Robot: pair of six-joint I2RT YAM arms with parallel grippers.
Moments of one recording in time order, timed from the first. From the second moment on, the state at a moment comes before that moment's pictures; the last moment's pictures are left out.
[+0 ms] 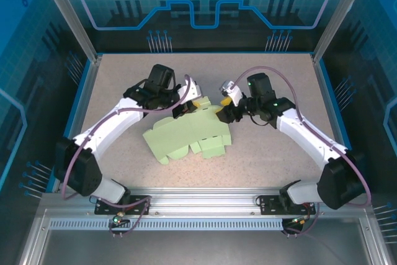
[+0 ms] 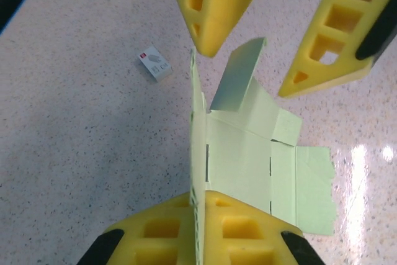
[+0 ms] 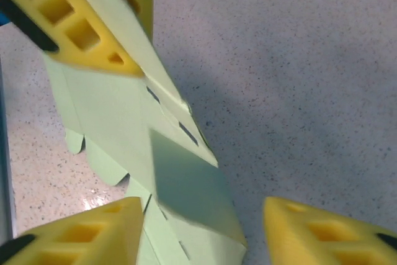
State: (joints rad) left arm -0.44 1.47 1.25 -0.56 0.57 0.62; right arm 0.42 1.34 1.05 -0.42 -0.56 -0.27
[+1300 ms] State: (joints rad) left arm -0.28 1.33 1.09 -0.34 0.86 0.33; right arm 0.32 1.30 0.78 0.09 -0.64 -0.29
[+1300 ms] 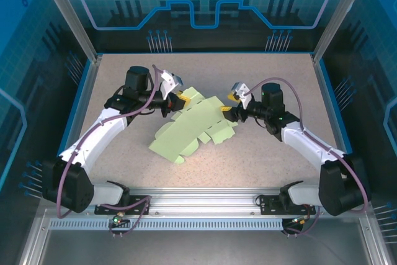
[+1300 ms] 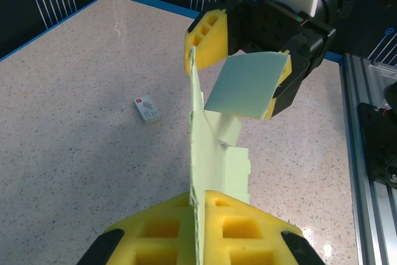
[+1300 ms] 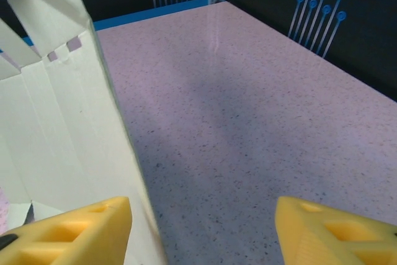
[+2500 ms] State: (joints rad) left arm -0.26 1.33 1.09 -0.24 0.87 0.13; right arm 0.34 1.23 0.81 0.00 -0.67 -0.28
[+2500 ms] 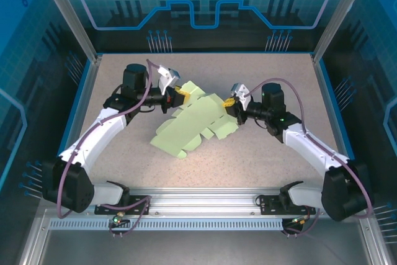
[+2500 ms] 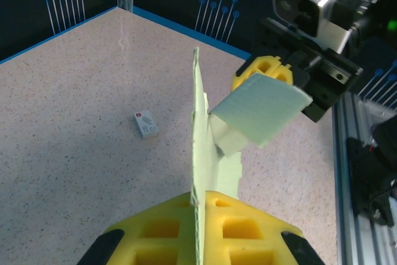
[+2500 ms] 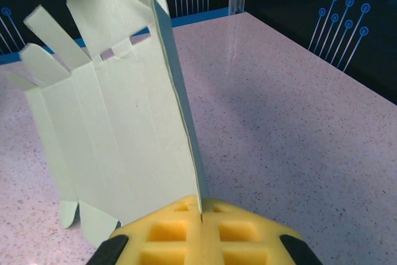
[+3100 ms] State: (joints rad) left arm -0.24 1.32 1.02 0.00 1.02 -0.20; right arm 0.29 1.13 0.85 -0.10 -0.87 -0.25
